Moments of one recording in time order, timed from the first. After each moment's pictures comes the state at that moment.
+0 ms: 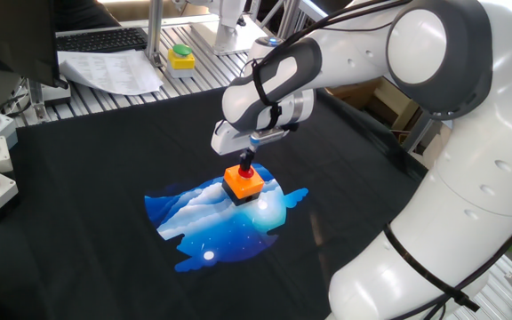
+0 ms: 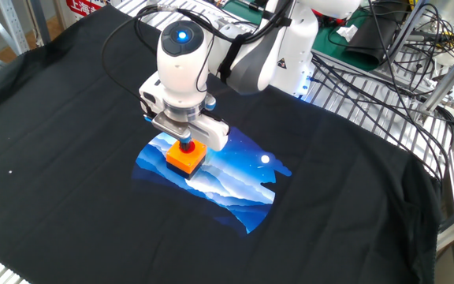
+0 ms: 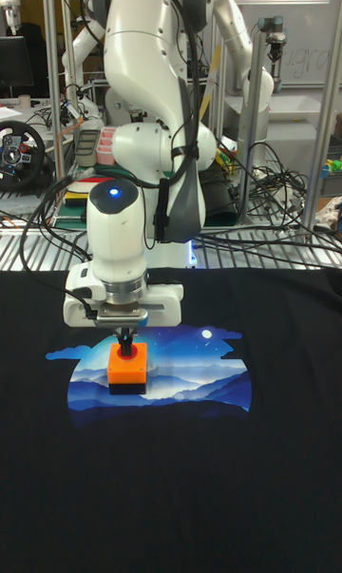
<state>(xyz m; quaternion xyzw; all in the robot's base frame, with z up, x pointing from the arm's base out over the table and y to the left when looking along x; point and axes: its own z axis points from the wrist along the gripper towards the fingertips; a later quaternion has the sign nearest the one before) 0.461 -0.069 0.136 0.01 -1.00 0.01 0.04</state>
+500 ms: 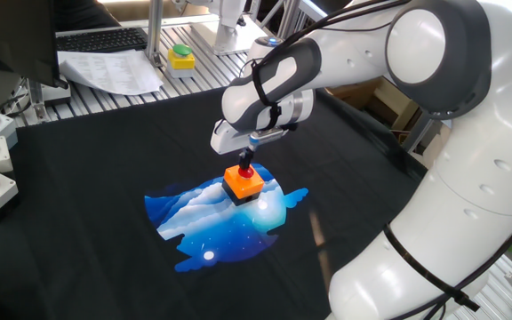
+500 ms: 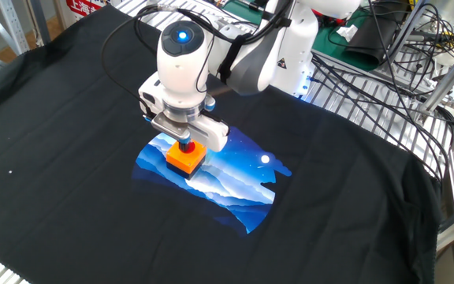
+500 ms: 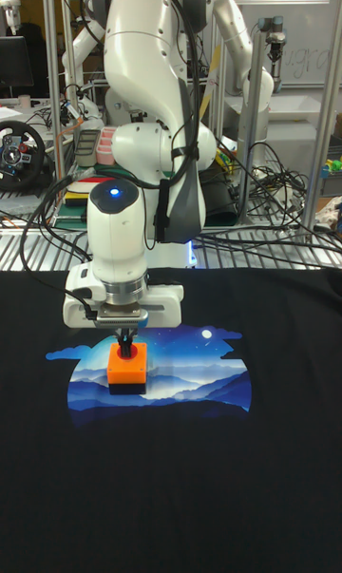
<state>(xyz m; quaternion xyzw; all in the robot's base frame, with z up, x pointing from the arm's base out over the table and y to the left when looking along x) 0.464 -0.069 0.136 0.01 -1.00 0.01 0.03</state>
